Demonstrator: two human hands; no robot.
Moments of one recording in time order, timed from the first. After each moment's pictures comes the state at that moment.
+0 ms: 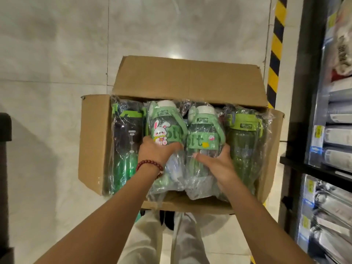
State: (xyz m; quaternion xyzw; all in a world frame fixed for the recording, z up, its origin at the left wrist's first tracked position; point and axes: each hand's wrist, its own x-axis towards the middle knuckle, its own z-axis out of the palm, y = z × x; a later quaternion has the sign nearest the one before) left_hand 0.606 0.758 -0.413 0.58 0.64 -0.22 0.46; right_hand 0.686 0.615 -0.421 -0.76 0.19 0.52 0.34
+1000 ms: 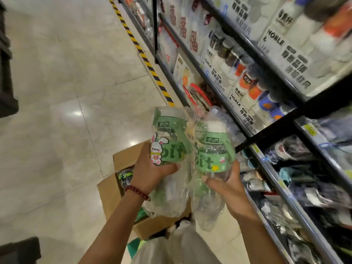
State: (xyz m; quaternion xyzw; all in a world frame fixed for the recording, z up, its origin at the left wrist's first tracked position) left_hand 0.575 0.723 0.046 0.78 0.19 -0.07 0.60; right_hand 0.574 0.509 0.038 -0.72 0.14 0.19 0.66
